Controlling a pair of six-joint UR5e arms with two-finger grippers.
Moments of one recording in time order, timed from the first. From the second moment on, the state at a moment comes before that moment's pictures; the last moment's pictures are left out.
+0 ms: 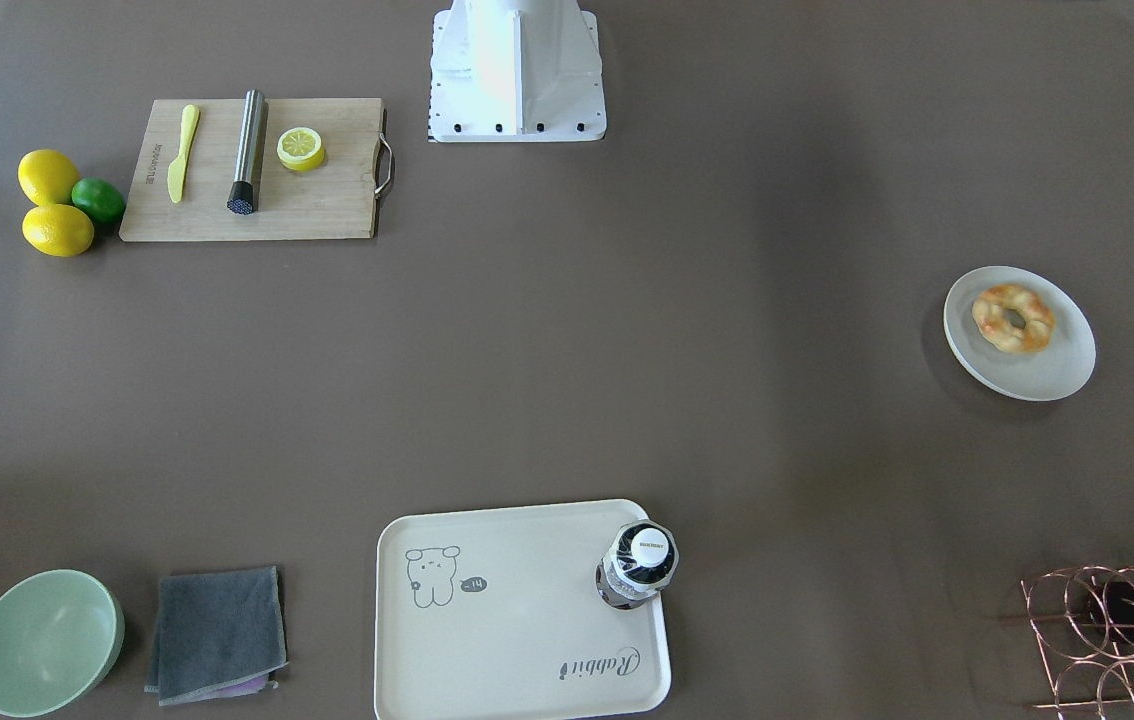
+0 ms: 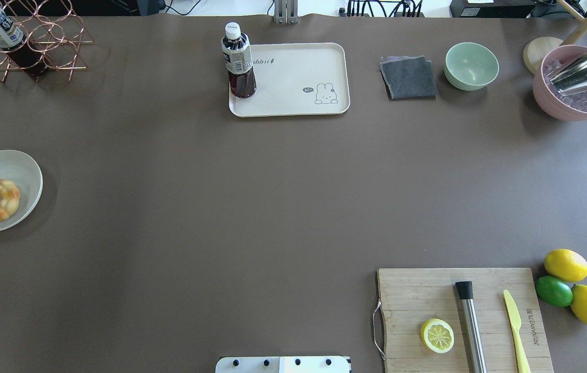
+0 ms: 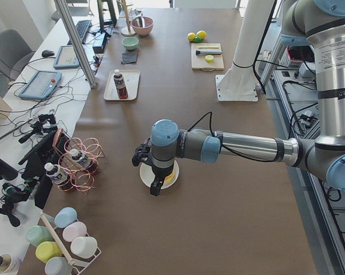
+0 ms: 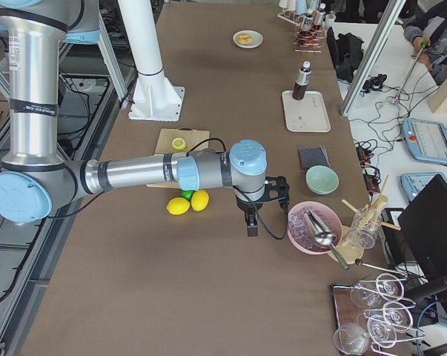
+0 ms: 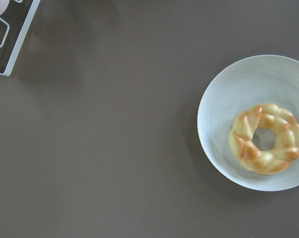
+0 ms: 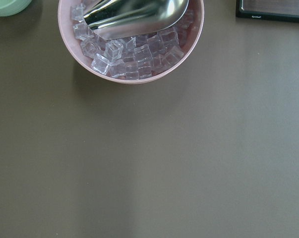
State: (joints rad) left arm -1.56 -1.37 -1.85 -1.64 -2.28 0.19; right arm 1.56 -1.66 1.82 -1.57 2.34 0.04
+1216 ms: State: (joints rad) left arm -1.64 -1.30 -1.85 -1.78 -2.28 0.19; right arm 1.54 -1.65 1.83 -1.57 2.34 0.05
